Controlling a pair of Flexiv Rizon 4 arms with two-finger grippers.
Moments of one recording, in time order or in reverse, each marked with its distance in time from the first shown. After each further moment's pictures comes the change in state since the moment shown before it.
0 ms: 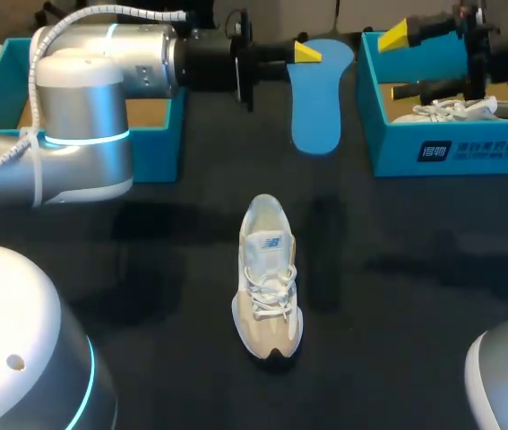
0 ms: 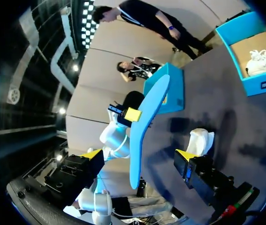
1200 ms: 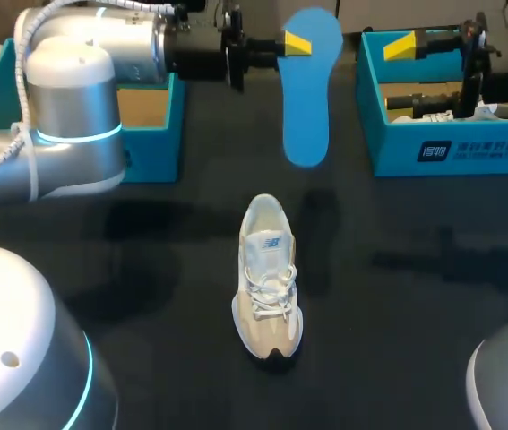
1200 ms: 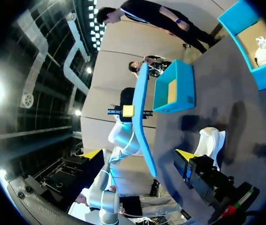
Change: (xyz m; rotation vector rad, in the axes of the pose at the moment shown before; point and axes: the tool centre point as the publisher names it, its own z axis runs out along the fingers) left arm 0.007 -0.014 -0.015 0.036 -0.062 0.391; right arm -0.015 0.002 0.003 0.007 0.142 0.029
